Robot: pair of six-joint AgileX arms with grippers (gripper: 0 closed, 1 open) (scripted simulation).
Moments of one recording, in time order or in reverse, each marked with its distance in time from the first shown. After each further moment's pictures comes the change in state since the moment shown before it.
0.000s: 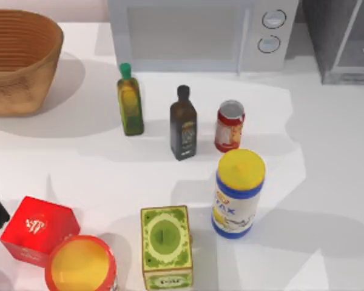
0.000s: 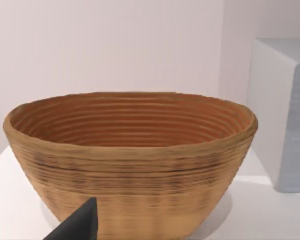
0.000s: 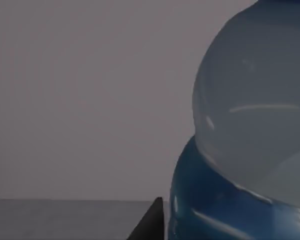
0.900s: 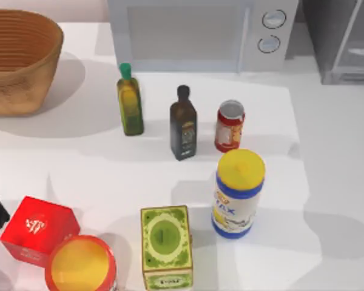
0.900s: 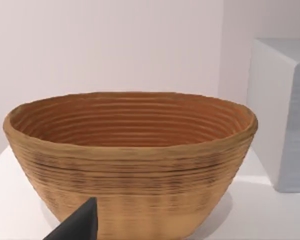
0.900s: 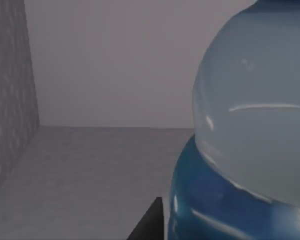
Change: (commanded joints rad) left arm 0.000 0.000 0.000 0.000 0.000 0.000; right arm -0.086 -0.355 -0.609 0.239 -0.091 0.004
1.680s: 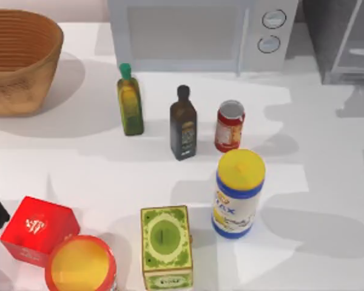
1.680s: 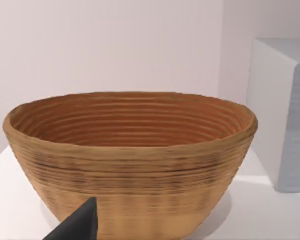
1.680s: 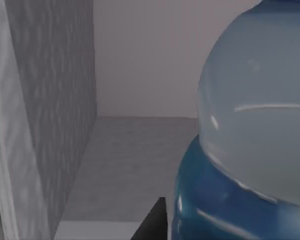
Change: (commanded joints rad) left arm 0.000 0.000 0.000 0.000 0.000 0.000; right arm 0.224 0.076 -0.098 0.187 0.217 0.000
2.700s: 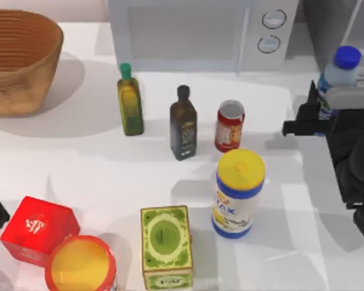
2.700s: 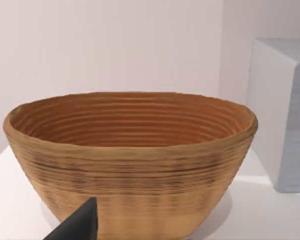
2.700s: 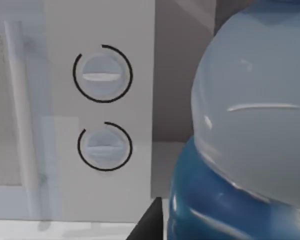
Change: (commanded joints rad) left arm 0.000 0.000 0.000 0.000 0.000 0.000; right arm 0.479 0.109 -0.156 0.274 0.470 -0.003
